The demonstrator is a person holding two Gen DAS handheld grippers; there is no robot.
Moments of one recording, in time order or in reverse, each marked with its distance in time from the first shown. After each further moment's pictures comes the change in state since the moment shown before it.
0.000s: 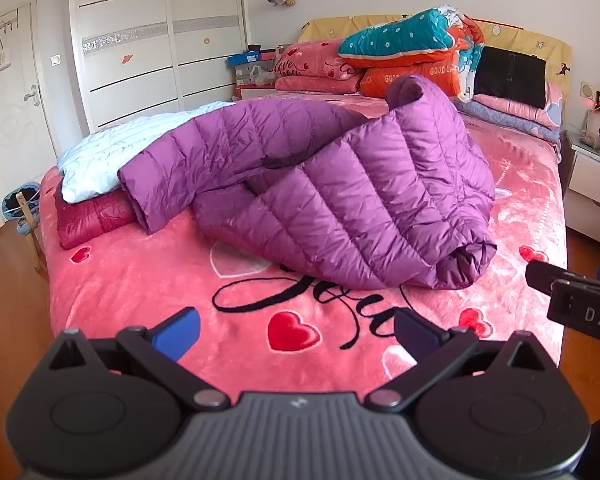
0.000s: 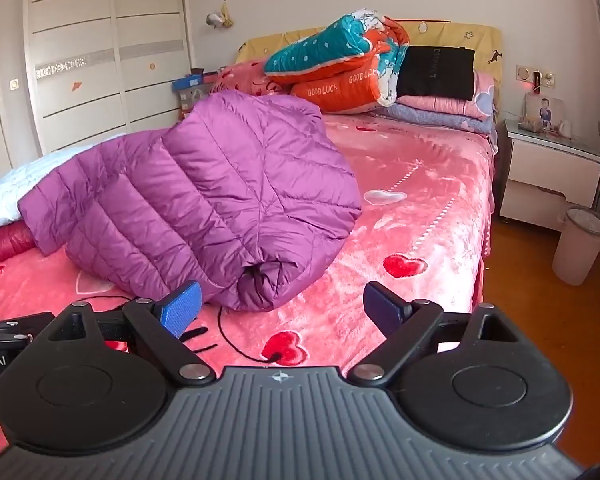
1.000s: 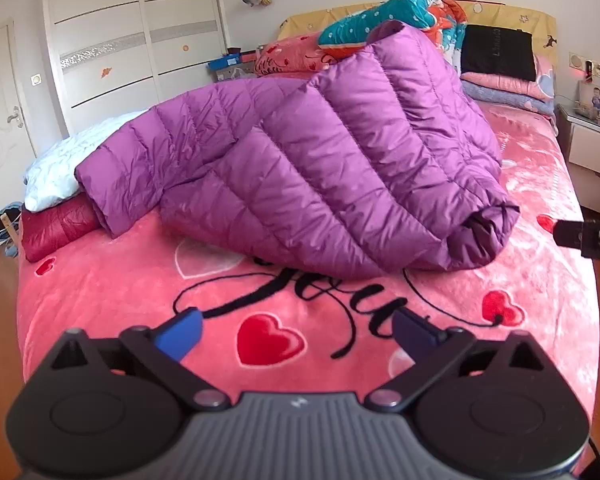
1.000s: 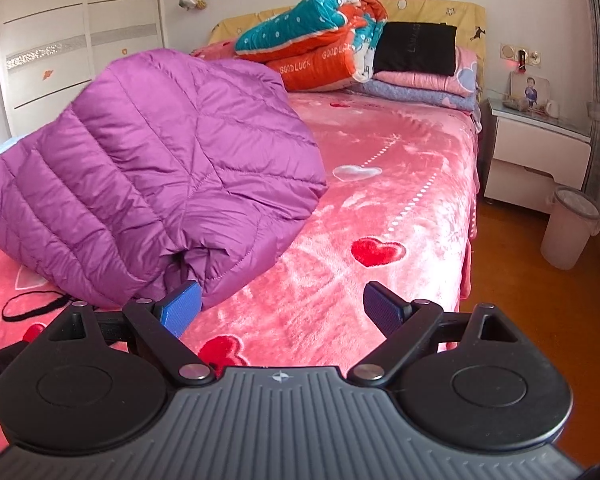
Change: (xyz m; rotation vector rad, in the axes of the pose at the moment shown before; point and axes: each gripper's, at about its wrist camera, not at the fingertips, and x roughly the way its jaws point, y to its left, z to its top) left arm 0.067 -0.023 -0.021 0.080 -0.024 -0.004; right arm 0.102 -0.045 -0.008 0.023 0.051 -0.071
